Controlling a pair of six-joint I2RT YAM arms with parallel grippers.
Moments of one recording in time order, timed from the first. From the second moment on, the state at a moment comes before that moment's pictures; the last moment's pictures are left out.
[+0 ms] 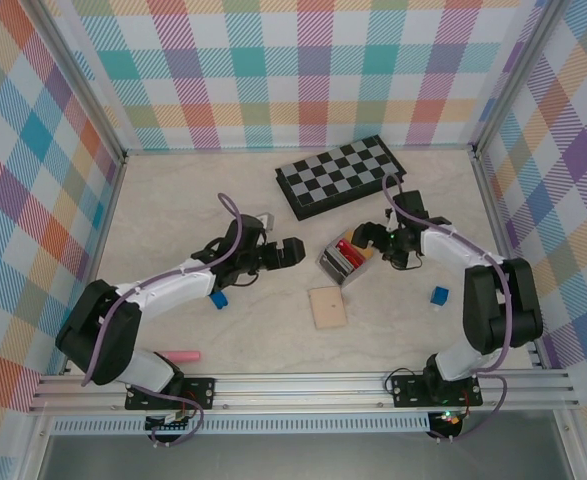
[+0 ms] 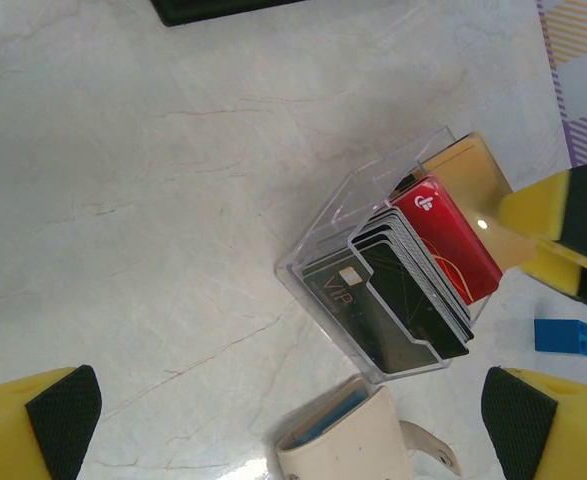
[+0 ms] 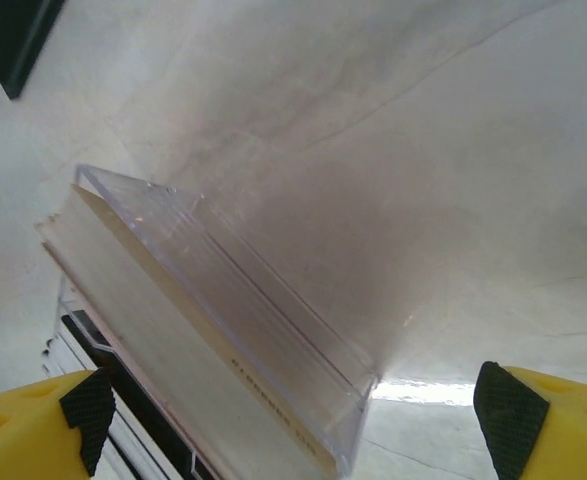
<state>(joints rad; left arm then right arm) -0.63 1.45 0.80 -0.03 0.18 -0.73 0.21 1.59 0.96 -0.49 -0.35 0.56</state>
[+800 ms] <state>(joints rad) -0.63 1.77 0.87 0.18 0.36 -0.97 0.27 1.56 0.88 -0.37 -0.58 0.68</state>
